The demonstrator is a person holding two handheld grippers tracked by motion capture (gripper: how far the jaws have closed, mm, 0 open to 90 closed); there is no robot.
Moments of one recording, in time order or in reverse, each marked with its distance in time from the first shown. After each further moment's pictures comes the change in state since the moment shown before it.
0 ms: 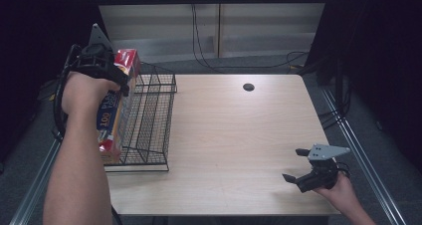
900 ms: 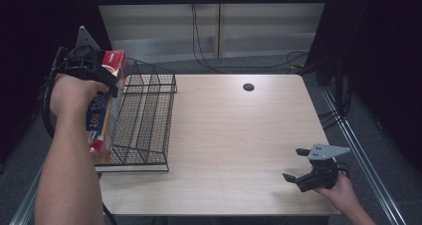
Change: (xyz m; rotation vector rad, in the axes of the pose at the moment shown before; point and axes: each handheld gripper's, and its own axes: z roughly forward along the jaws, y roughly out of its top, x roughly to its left) left arm 0.027 0.000 0.004 -0.007 0.018 -0.046; right arm -0.001 0.000 0.000 0.001 -0.007 0.004
